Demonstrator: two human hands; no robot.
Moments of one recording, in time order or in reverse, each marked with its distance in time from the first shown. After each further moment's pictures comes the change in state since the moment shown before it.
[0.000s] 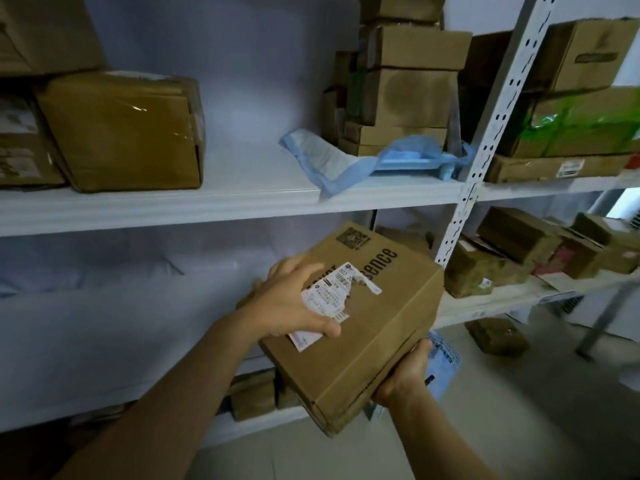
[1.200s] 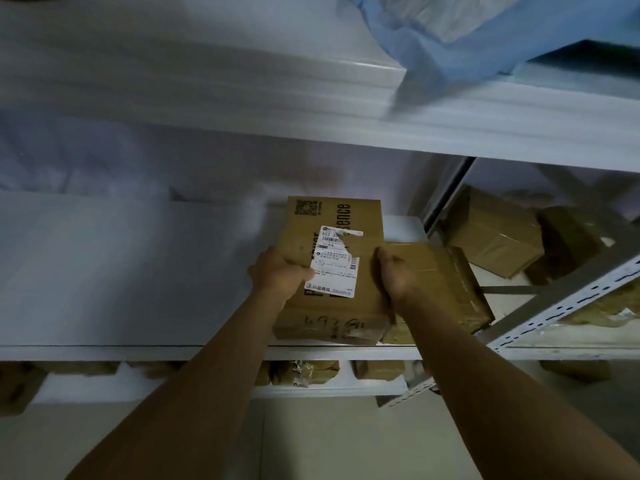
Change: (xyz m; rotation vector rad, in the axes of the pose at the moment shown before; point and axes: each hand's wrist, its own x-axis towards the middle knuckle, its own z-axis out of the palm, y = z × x) left_hand 0.251 -0.180 0.146 -0.687 0.432 -0.759; right_hand 0.281 -0.038 0.146 -1.308 -0.197 -0.302
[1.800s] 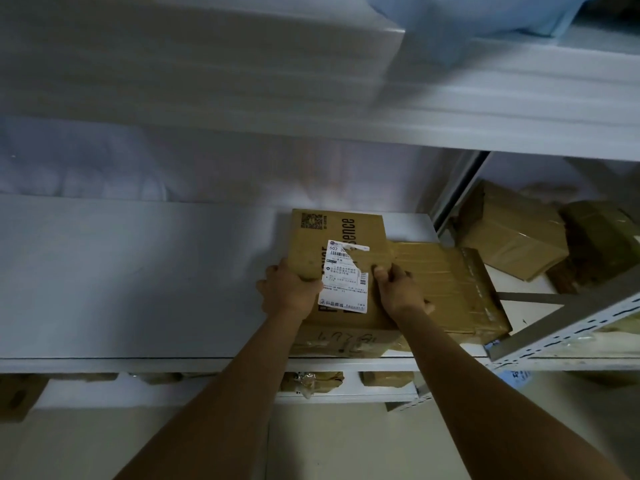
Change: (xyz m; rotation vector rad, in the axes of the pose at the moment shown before) left_hand 0.010 -0.012 0.039 0.235 0.106 0.024; right_hand 0.053 0.042 0.009 -0.460 0.131 -0.021
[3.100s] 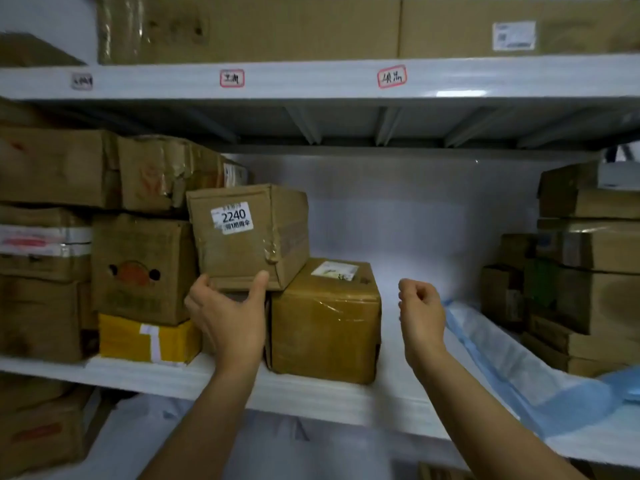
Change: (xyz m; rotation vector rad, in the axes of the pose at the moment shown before) left_hand -0.148 0.094 -0.524 -0.720 0.943 0.484; right_hand -0.333 -0.382 -0.156 1.063 0.328 -0.688
